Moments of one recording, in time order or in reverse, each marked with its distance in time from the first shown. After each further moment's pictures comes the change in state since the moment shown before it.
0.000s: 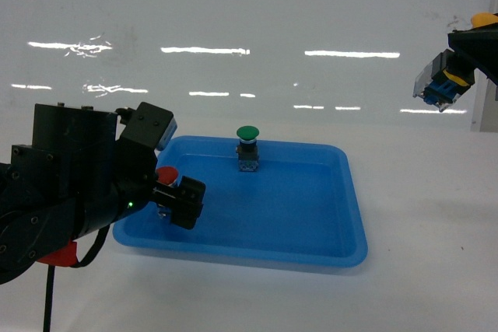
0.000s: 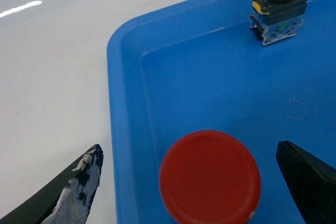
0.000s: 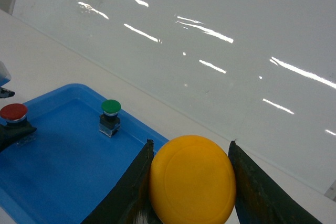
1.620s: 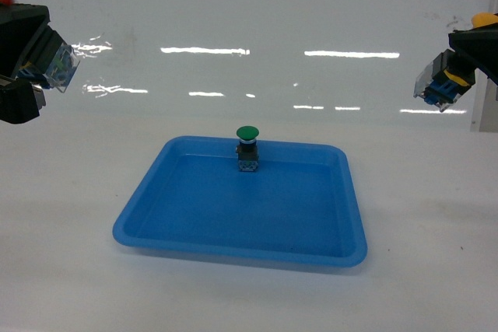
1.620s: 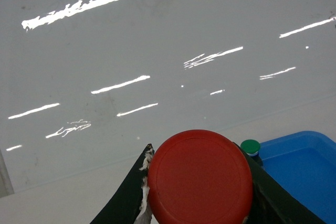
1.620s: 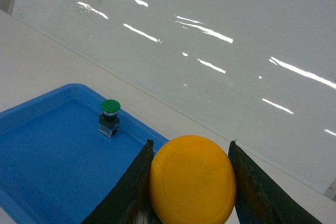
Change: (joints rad) left arm 0.016 -0.988 -0.597 0.175 0.021 0.047; right arm 0.000 0.000 0.000 0.000 0.000 0.000
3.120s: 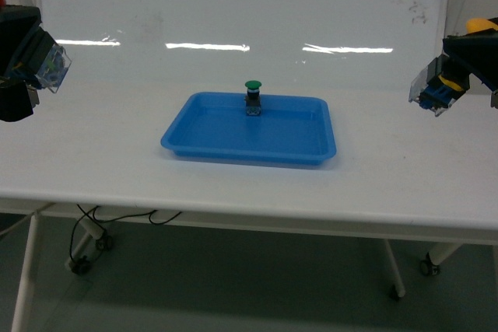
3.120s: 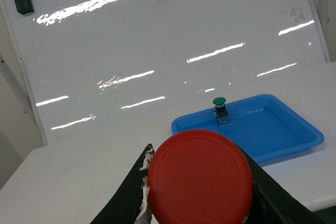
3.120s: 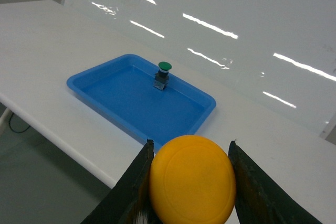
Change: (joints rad) left arm 0.002 -0.003 0.000 -0.004 -0.007 0.001; right arm 0.002 0.001 -0.004 -0.002 -0.002 0.000
